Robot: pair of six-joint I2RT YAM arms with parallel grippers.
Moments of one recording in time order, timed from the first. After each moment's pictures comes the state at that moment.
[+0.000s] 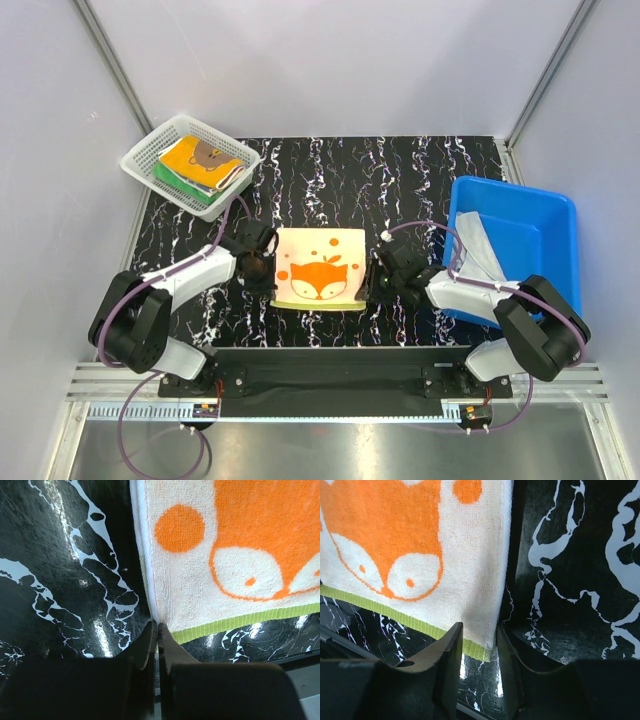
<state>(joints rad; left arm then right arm) -0.50 1.44 0.80 -0.62 0.12 -0.52 0.67 1.42 0.58 -0.09 -0.12 0.78</state>
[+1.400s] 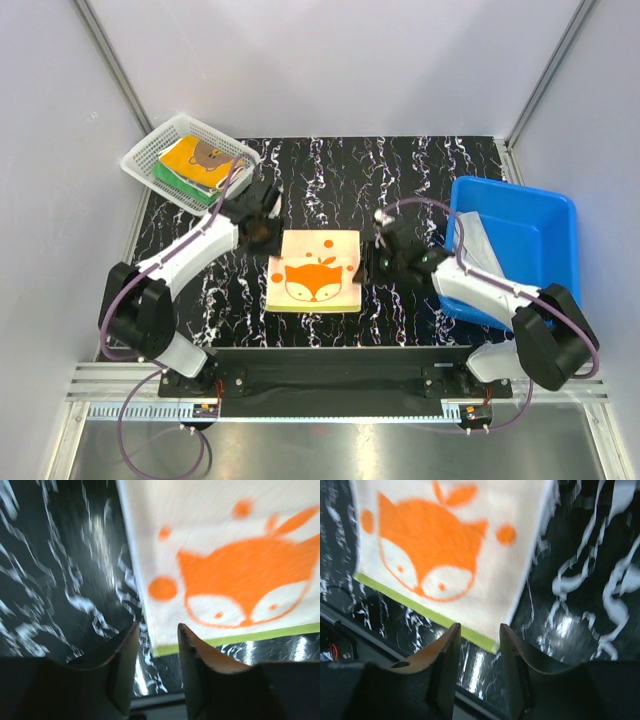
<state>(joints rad) -0.48 1.51 1.10 -0.79 -0.04 -0.38 0.65 1.35 0.71 -0.23 -0.15 0.63</state>
